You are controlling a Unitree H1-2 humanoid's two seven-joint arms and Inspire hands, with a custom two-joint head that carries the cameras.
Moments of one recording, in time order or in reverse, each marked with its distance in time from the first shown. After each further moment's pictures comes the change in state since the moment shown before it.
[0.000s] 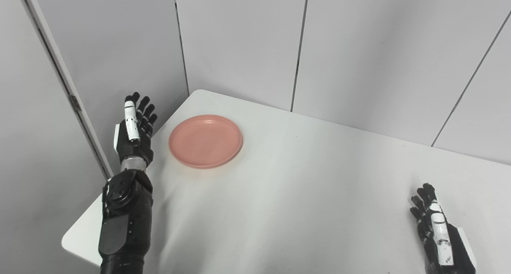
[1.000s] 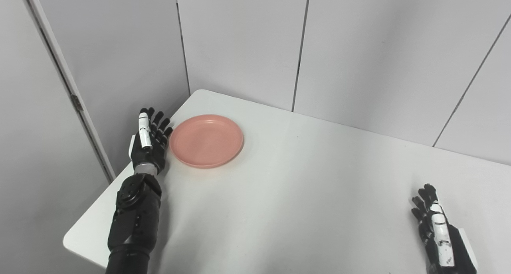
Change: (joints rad) left arm -0.046 0.022 -0.032 0.220 -0.077 -0.046 -0.071; right arm 0.002 0.000 0.001 -0.002 -0.009 0.001 -0.002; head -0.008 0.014
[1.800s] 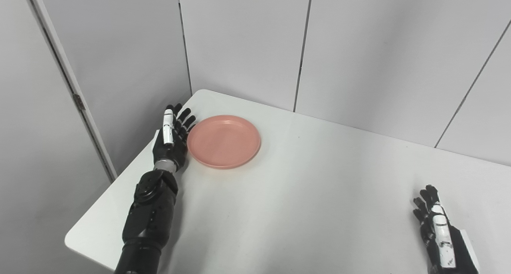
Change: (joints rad) left arm -0.034 -0.013 -0.095 0.044 0.001 -0.011 -0.055; right arm 0.002 0.002 0.000 -0.002 -0.006 0.000 -0.002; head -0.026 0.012
